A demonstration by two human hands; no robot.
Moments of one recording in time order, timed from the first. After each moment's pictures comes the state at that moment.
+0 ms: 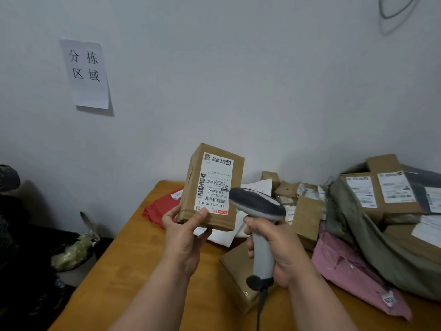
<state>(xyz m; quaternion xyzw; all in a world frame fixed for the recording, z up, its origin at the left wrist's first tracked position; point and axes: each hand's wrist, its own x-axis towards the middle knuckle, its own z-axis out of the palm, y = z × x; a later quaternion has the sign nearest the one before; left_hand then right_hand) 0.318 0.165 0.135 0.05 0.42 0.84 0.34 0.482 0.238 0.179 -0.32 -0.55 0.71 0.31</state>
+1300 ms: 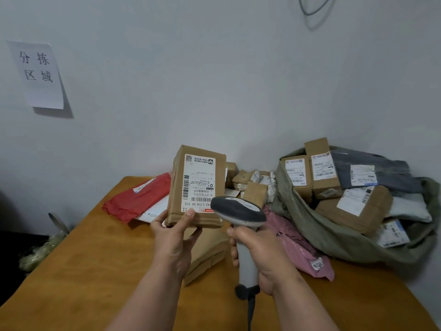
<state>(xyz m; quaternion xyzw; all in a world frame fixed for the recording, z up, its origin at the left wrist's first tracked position) 0.492 0.214 0.125 0.05 0.40 0.85 0.33 0.662 0.269 0.165 -0.31 -0.58 0.69 0.29</state>
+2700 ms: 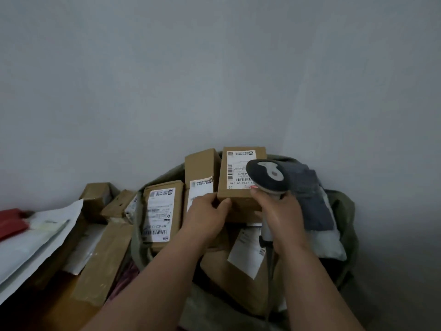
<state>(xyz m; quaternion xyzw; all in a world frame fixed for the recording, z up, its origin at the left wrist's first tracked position) 0.712 0.713 0.159 0.46 0.71 0.43 0.32 0.859 0.746 0.181 -0.48 -0.51 0.50 0.50</state>
